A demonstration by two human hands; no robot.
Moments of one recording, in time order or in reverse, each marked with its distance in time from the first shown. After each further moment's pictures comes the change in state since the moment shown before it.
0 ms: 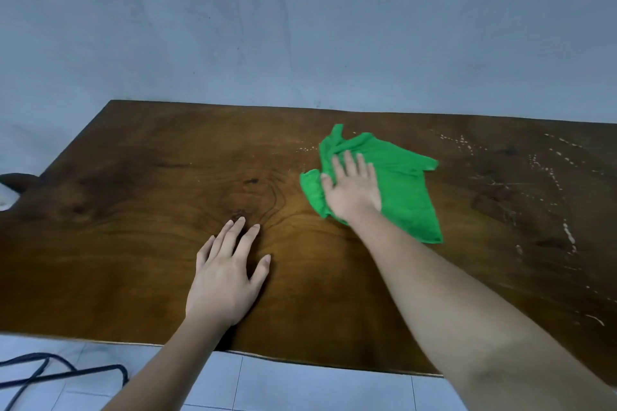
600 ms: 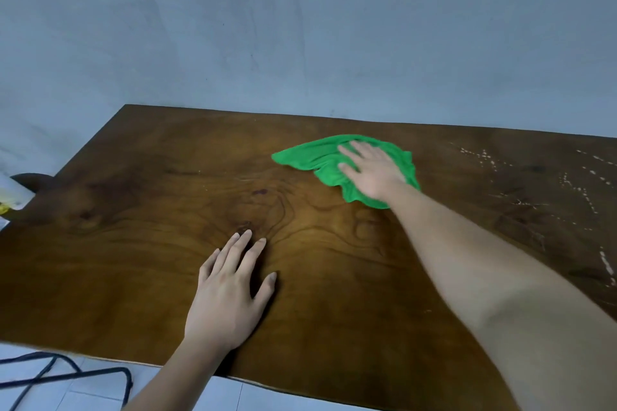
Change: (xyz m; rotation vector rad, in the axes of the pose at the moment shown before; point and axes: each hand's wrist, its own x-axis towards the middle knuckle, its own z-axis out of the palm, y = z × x) left_hand -0.002 -0.004 0.005 -0.016 0.038 0.016; right_hand 0.075 0.040 -0.029 -0.009 -0.031 -0.262
